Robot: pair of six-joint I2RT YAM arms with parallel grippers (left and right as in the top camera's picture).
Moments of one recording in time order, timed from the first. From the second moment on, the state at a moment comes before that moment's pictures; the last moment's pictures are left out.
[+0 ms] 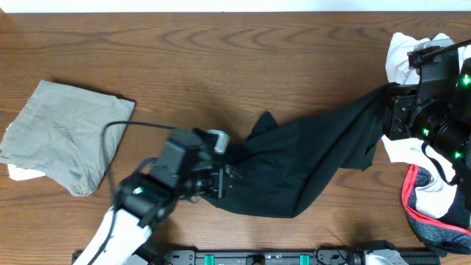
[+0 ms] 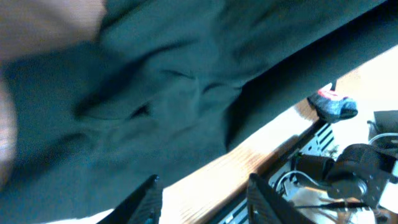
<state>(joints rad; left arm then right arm) -0.56 0.98 0.77 -0.69 0.47 -0.48 0.12 1.20 1.83 -1.32 -0.07 0.04</state>
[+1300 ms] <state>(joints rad) -0.76 1.54 0.76 -0.34 0.31 -0.81 0.12 1.20 1.83 -1.32 -0.07 0.04</state>
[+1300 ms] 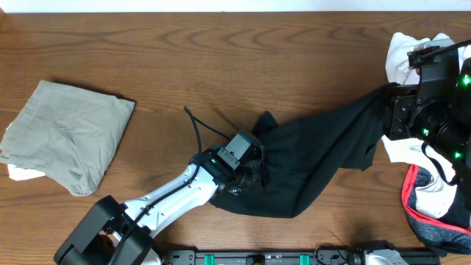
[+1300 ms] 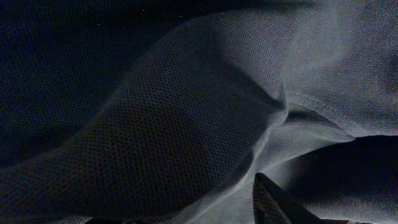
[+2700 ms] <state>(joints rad) -0.25 0.73 1.29 -0.73 0.12 -0.45 0.12 1.20 1.83 -1.31 0.06 0.10</state>
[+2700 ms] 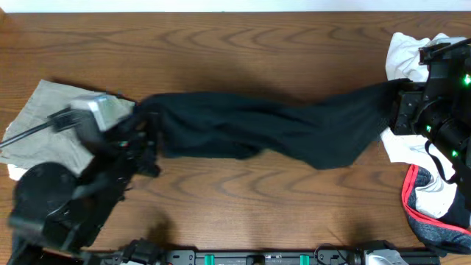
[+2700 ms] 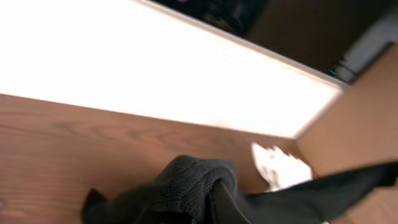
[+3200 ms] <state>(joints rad) -0.16 0.78 1.38 -0.85 0.09 -0.38 0.12 1.05 1.86 -1.31 0.14 0.15</state>
